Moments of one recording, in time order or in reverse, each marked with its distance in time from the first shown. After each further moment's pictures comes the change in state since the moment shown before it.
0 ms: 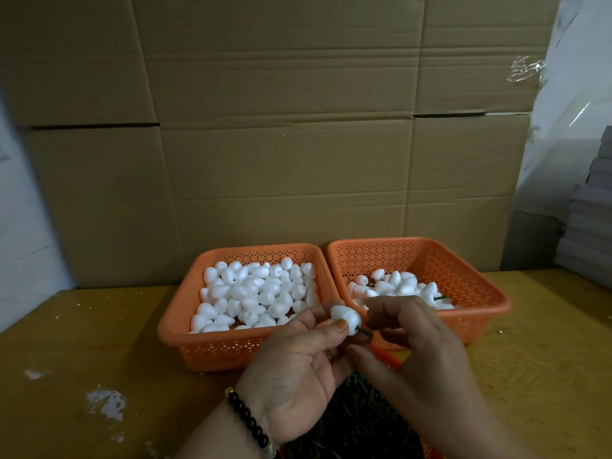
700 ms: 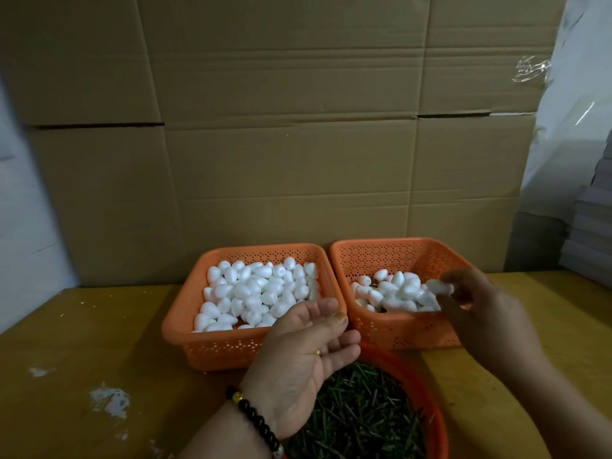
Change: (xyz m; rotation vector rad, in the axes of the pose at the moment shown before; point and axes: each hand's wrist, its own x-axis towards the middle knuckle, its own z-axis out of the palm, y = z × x) left_hand 0.002 0.002 -0.002 0.243 0.233 0.103; right_hand 0.027 0.081 -0.047 -0.435 -0.019 0.348
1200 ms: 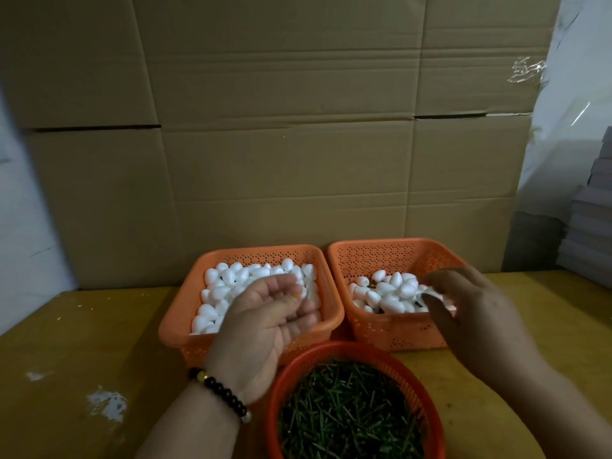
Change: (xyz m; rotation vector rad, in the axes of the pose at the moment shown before) left_hand 0.016 0.027 -0.025 0.042 0.107 0.192; right_hand -0.006 -0.028 -0.016 -0.092 -0.071 -0.222
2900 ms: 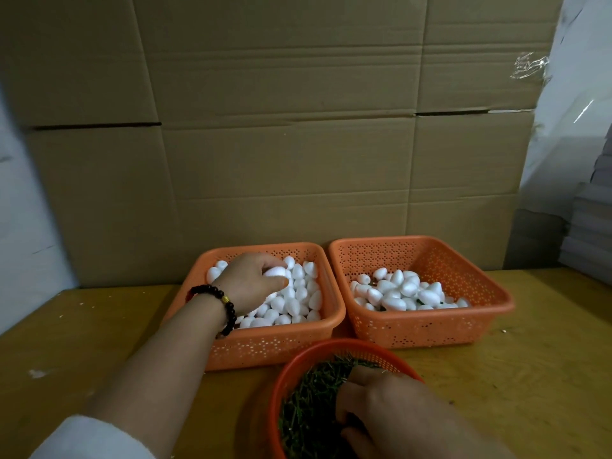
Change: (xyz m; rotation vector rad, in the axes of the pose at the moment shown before) left_hand 0.079 0.028 -0.033 1.265 -0.116 0.190; right_hand -0.047 -0.085 0.022 0.062 -0.696 -0.424
